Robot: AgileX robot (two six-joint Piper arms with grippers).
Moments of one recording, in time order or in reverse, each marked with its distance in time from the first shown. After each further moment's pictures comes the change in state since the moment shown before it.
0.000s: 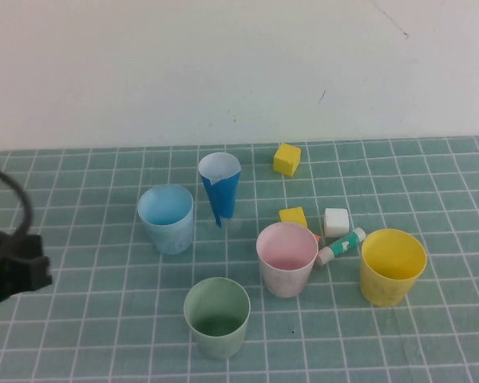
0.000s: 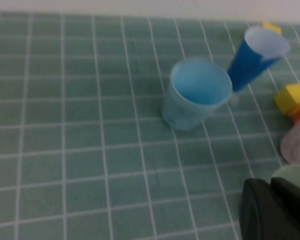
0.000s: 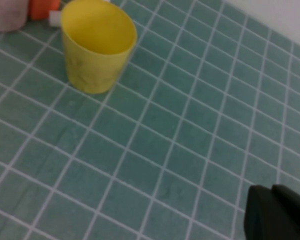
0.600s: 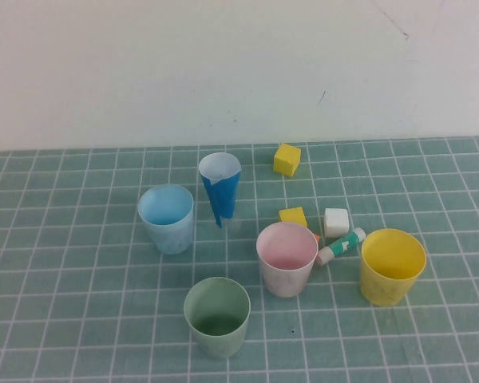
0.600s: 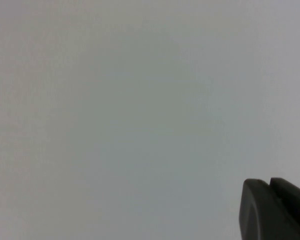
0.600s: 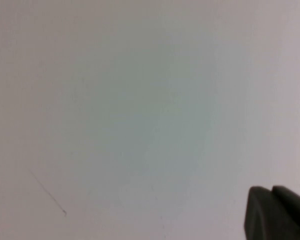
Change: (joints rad) right arm 0.000 -0.400 0.113 -0.435 -0.723 0.713; left arm 0.000 -0.712 0.248 0.375 -0.412 -0.302
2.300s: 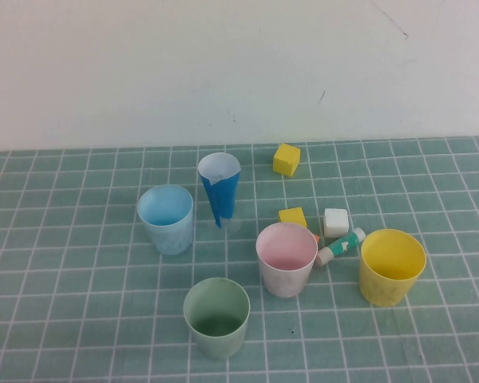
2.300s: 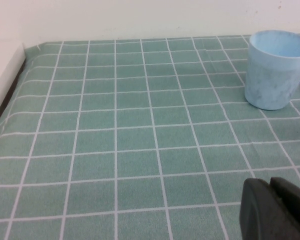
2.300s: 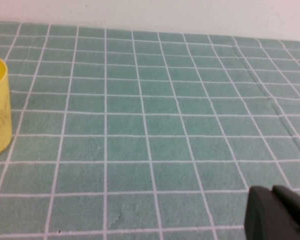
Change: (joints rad) right arm 0.000 -0.004 0.353 0.038 0.353 0.034; left arm 0.000 -0.123 0.483 -0.013 0.160 0.100
